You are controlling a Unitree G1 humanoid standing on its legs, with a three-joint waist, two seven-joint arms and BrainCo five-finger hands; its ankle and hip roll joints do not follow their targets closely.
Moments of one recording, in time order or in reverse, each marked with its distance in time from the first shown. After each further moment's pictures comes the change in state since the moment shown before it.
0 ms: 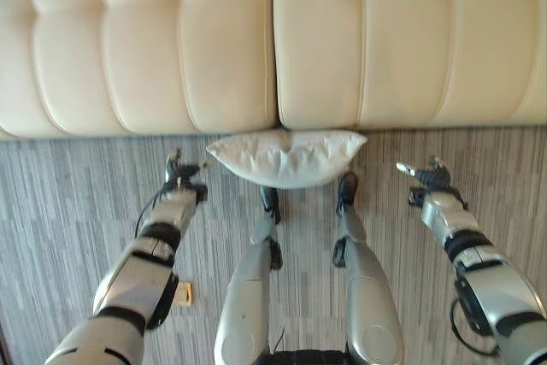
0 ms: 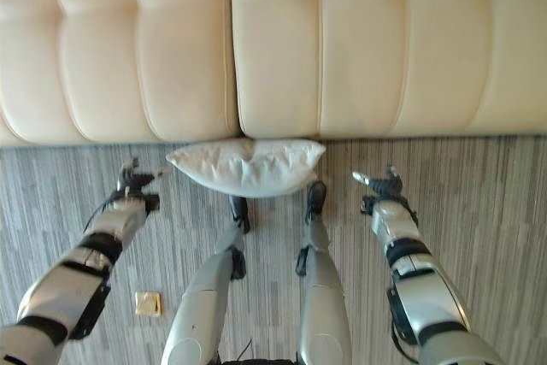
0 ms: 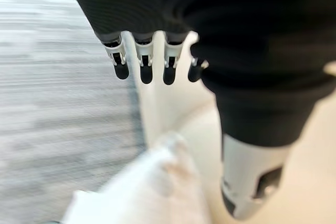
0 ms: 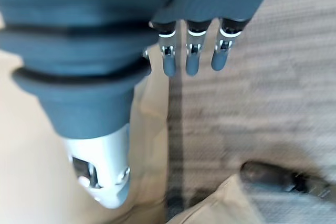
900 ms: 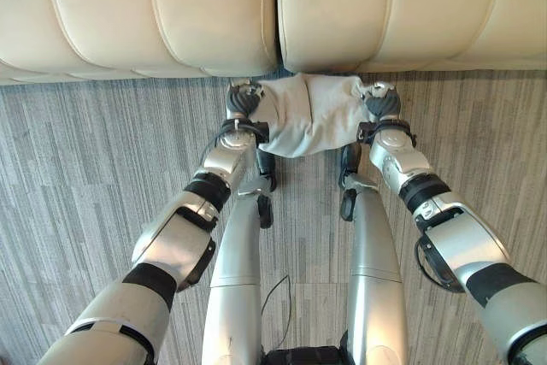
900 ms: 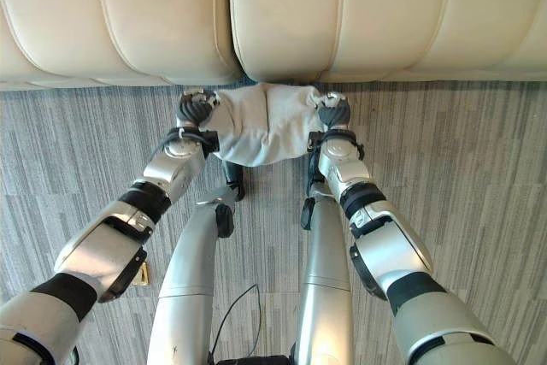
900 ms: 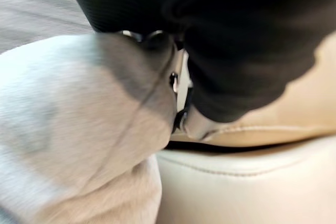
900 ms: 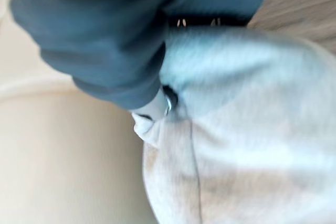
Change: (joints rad) left arm -0.041 -0.205 -0.129 -0.237 -0.242 -0.071 0.072; right arm -0.124 0.157 0.103 -0.105 0.098 -0.115 -0.084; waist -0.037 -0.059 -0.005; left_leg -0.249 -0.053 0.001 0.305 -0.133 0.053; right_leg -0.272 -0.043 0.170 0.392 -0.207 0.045
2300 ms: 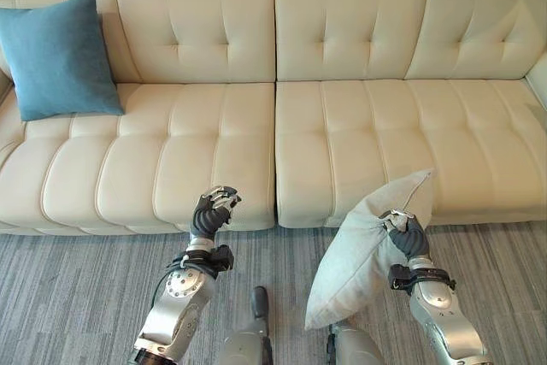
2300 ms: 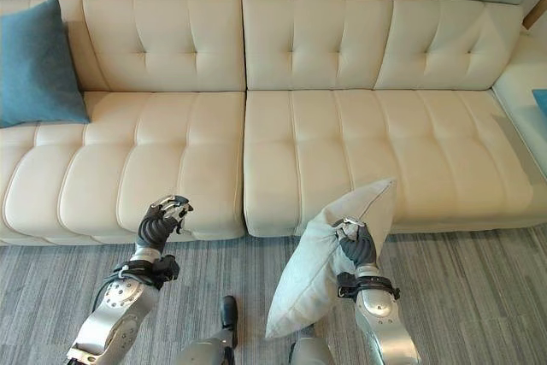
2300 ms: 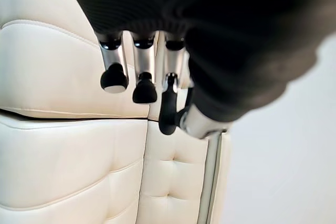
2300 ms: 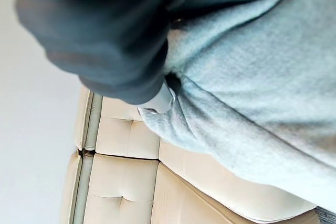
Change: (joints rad) left arm 1.040 0.107 0.264 -0.982 0.207 0.046 -0.170; right arm 1.108 -0.020 -0.210 -0.982 -0.405 0.115 0.194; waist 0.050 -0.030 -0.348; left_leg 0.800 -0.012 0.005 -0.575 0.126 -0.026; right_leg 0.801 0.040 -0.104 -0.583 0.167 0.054
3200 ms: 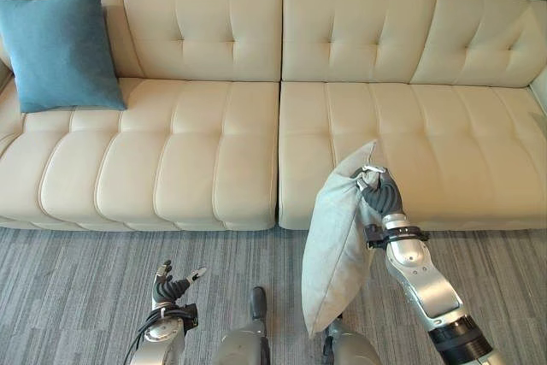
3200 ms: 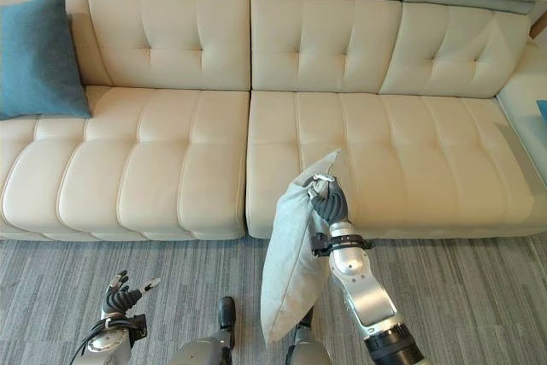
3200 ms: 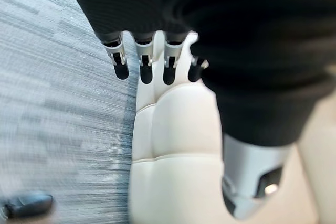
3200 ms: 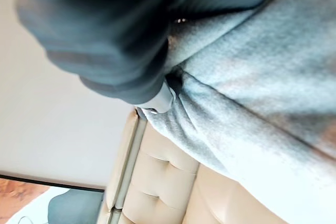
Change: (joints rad) left arm 0.071 -0.012 0.092 0.571 0.238 0.049 0.092; right arm -0.335 -0.017 0.174 -0.043 -0.156 0.070 -0.100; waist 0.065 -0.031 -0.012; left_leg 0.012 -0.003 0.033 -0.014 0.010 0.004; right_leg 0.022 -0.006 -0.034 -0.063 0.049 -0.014
